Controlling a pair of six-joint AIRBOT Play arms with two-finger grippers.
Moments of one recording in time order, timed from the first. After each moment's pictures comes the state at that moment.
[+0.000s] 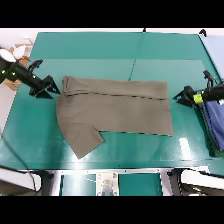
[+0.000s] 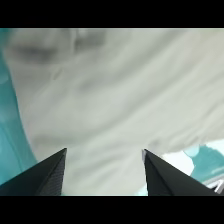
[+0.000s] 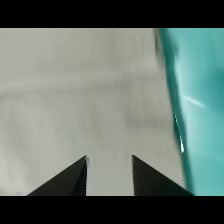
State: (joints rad) left arm 0.20 -1.61 1.48 1.07 -1.57 -1.50; right arm -0.48 -1.34 1.02 -0.94 1.25 1.33
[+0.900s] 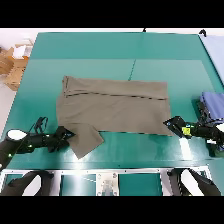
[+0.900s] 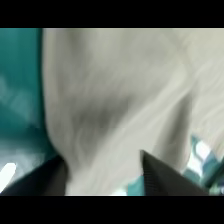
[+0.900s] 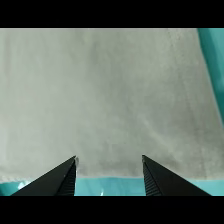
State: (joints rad) left arm 0.20 -0.87 0.22 0.68 -0.95 -1.53; right arm -0.49 -0.82 0.39 -0.86 1.05 1.33
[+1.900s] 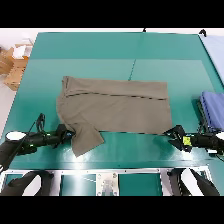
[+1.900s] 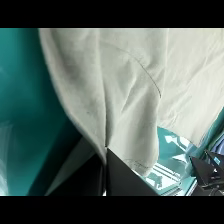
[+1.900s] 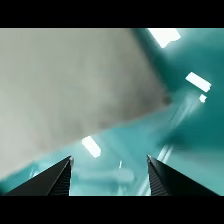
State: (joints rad) left arm 0.20 -0.87 0.20 0.49 -0.97 -1.31; right arm -0.63 -0.80 0.28 -0.95 1.14 1.51
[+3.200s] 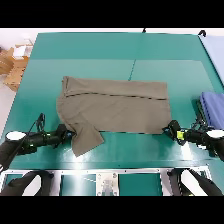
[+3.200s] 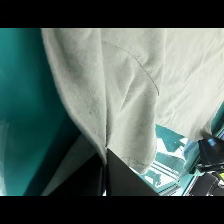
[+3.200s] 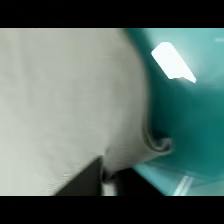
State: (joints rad) left arm 0.20 -0.87 0.20 0.48 -0.98 -1.30; right arm -0.48 -0.92 0.24 -0.86 0.87 1.49
